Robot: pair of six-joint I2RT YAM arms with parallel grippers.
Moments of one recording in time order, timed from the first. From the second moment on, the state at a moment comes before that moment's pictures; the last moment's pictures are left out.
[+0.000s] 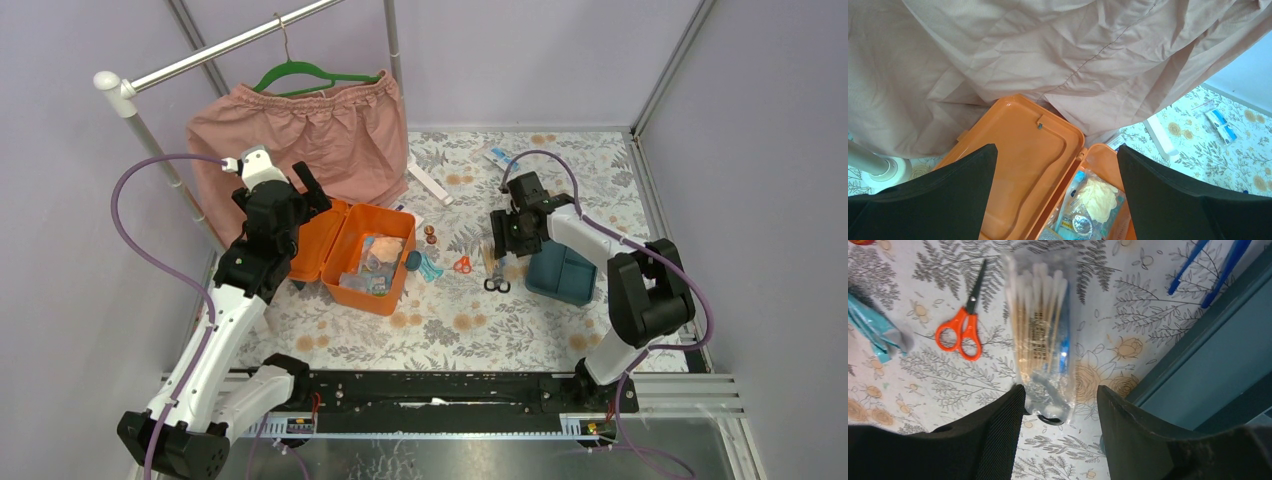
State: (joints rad) left arm -0.29 0.93 0.99 -0.40 -0.48 -0.44; right arm 0.39 1.66 1.11 -0.61 -0.07 0.23
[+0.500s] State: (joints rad) left arm -0.29 0.93 0.99 -0.40 -0.47 -0.44; right arm 0.32 1.68 1.00 -0.51 -0.16 0.24
